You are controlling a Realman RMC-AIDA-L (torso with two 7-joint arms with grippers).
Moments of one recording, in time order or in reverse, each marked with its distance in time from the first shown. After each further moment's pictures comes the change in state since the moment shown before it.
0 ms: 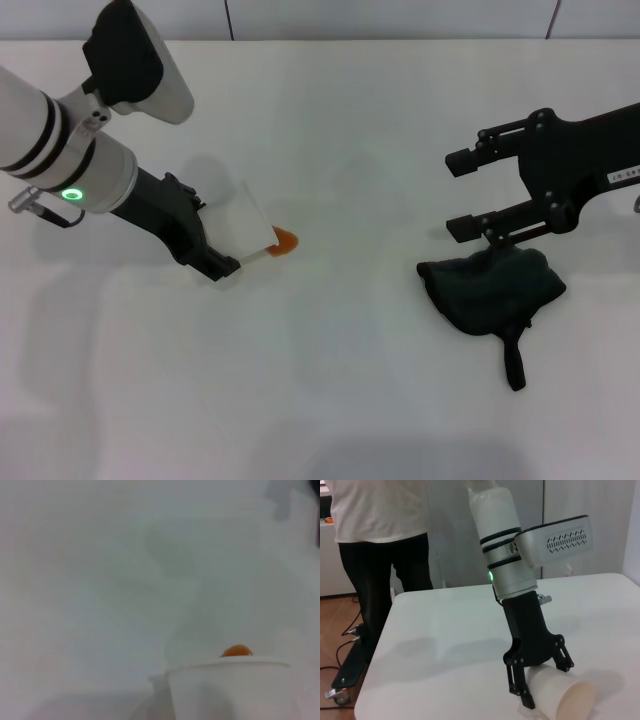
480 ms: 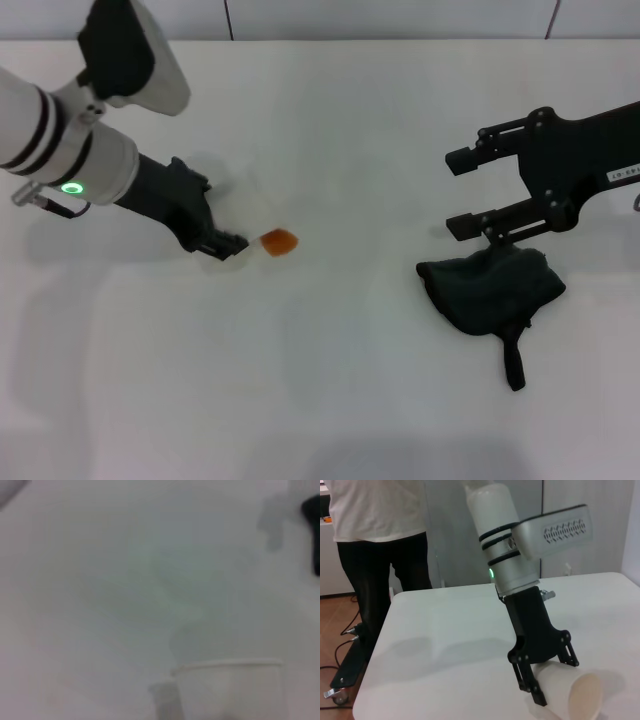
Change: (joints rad) left arm 0.045 -0.003 0.018 0.066 -0.082 -0.012 0.048; right arm 0.000 -0.001 -0.002 -0.003 0.000 0.004 0.003
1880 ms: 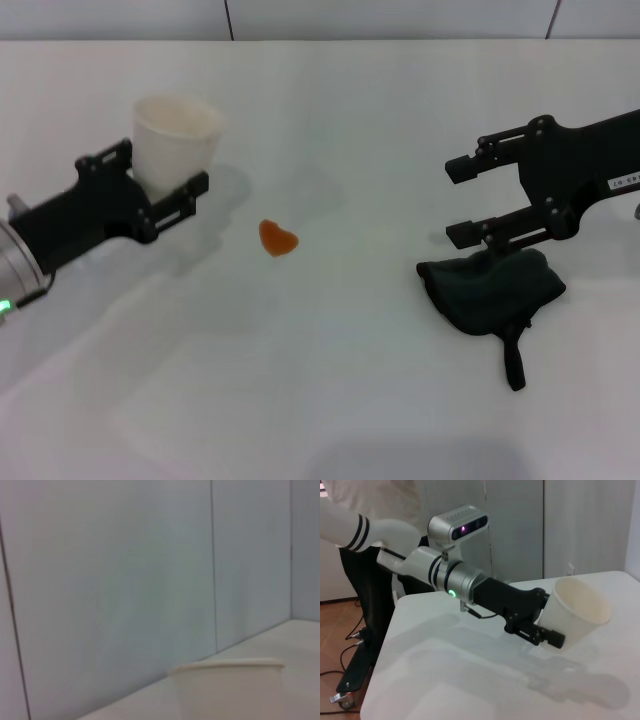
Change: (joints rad) left arm 0.365 0.006 -0.291 -0.392 -0.973 -0.024 0.949; right arm -0.012 0.004 -0.006 -0.004 0.009 -0.009 0.018
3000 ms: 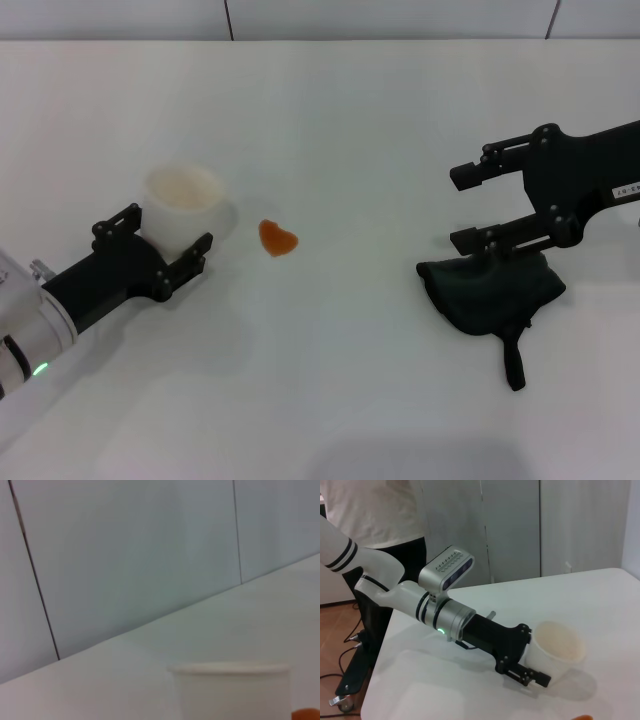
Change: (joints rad) left arm -0.006 -0.010 -0.001 -0.278 -0.128 -0.152 0.381; right arm -0.021 0.003 0.000 -0.001 0.003 0.002 -0.004
